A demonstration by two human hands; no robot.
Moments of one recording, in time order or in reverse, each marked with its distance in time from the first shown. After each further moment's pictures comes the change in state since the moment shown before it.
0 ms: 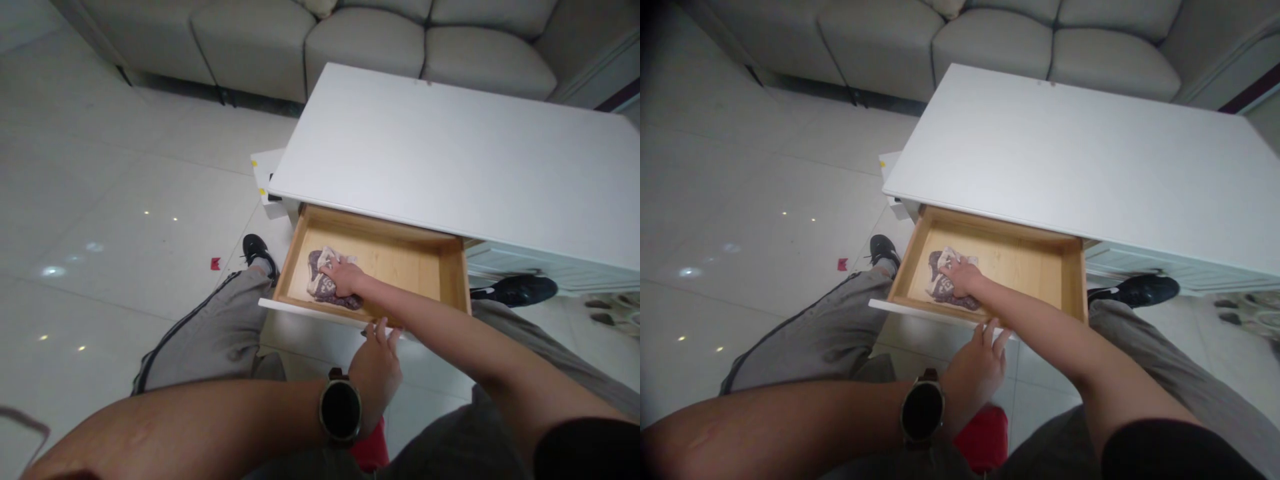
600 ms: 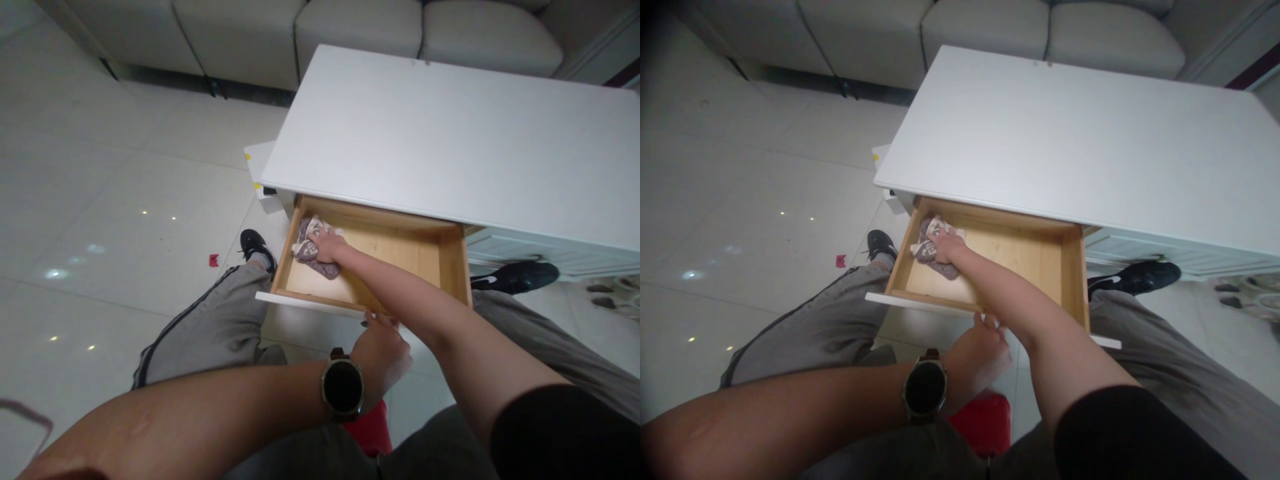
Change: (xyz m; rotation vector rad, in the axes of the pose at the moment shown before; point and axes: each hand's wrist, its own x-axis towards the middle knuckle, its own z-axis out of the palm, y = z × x) left_hand 0.007 -0.013 -0.058 -0.002 -0.264 0.213; right_hand 0.056 0.003 -0.037 0.169 0.119 0.128
